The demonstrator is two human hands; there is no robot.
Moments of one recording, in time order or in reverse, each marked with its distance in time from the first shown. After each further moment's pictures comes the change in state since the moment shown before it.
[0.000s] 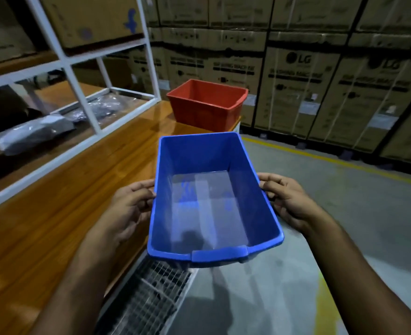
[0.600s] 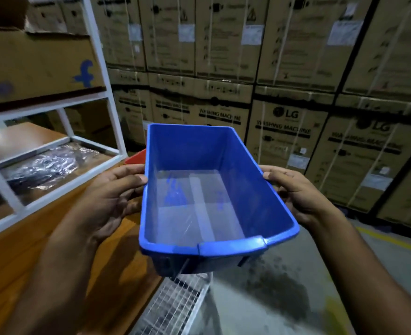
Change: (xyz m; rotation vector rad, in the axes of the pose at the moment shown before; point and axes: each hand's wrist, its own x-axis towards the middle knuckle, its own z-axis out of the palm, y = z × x) left_hand 0.248 0.170 0.149 -0.117 -0.129 0.224; right_hand 0.279 -0.182 -0.119 0.041 -0.038 -0.159
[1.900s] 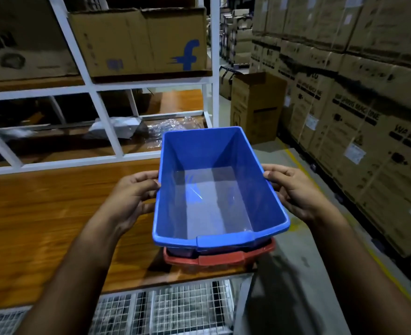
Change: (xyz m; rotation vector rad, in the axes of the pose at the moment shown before) left_hand 0.213 -0.067 0.075 0.067 1.023 0.043; right_hand 0.455 0.029 -0.021 -0.061 -0.894 0.273
